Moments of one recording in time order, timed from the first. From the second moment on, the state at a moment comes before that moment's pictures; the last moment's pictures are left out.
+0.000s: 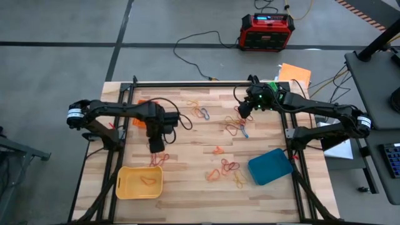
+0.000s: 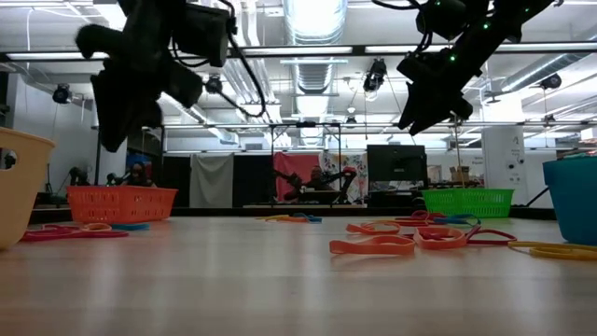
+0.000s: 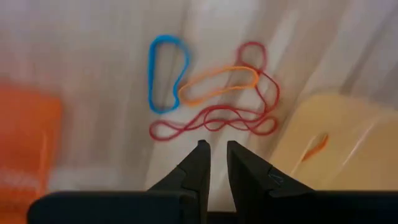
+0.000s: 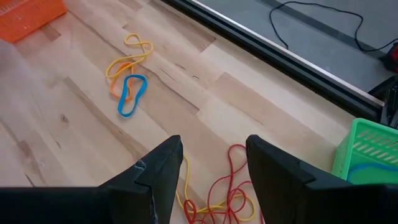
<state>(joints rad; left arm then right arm) 0.13 1.51 1.10 -1.28 0.20 -0.22 -0.46 1.13 0.81 -0.44 0.16 0.32</state>
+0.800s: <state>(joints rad) -0.05 1.24 0.75 -0.97 0.14 -0.92 -0.46 1.13 0.81 -0.45 0.12 0.27</state>
